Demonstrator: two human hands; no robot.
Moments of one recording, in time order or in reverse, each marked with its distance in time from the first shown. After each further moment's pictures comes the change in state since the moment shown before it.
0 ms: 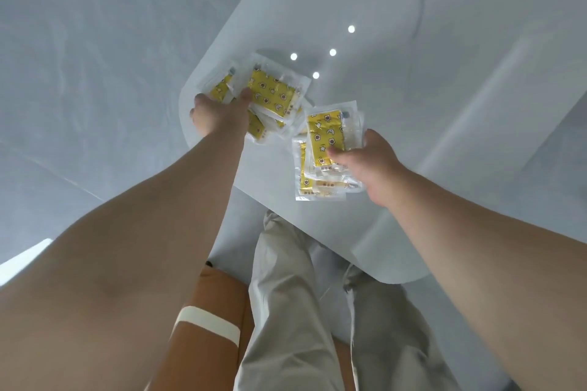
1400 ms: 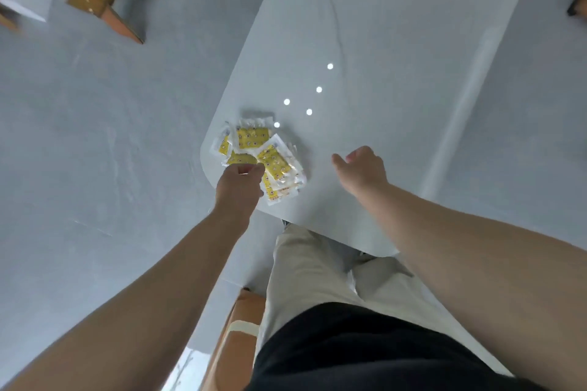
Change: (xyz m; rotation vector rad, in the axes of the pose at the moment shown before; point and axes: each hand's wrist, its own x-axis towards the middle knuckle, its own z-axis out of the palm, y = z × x) left_hand -0.214 0.028 -0.122 0.134 -0.390 0.194; right_hand -0.139 -0.020 -0.072 -0.121 0.200 0.044
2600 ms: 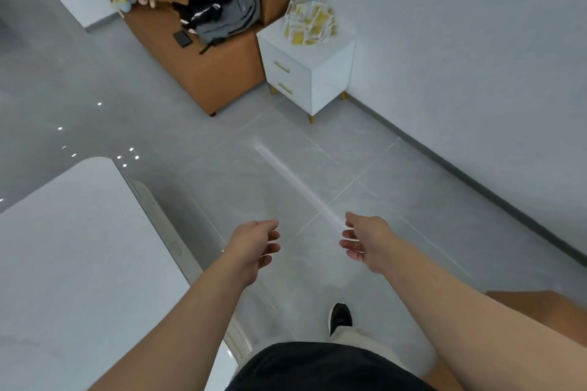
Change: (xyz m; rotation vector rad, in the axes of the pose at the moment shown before) left_hand -0.467 0.023 0.627 0.728 -0.678 0.348; right_hand -0.113 0.644 -0.413 1.658 0.307 0.499
